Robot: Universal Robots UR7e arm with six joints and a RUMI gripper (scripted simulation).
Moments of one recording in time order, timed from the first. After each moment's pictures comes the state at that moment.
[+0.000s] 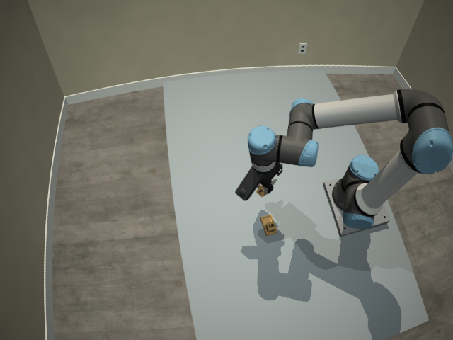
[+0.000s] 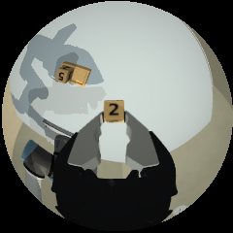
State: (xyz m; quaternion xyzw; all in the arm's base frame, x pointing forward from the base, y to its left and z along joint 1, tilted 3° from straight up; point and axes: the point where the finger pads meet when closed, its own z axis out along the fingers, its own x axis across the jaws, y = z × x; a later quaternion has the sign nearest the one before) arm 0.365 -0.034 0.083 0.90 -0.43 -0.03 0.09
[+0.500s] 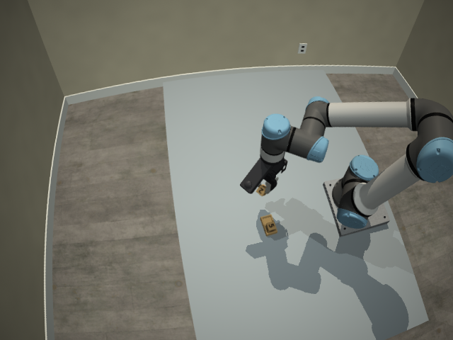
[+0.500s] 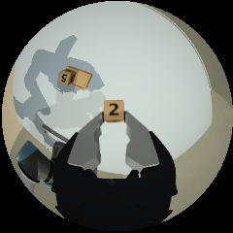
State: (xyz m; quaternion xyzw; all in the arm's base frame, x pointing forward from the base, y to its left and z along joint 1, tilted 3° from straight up) arm 0.363 -0.036 0.084 0.90 -0.43 0.01 0.01
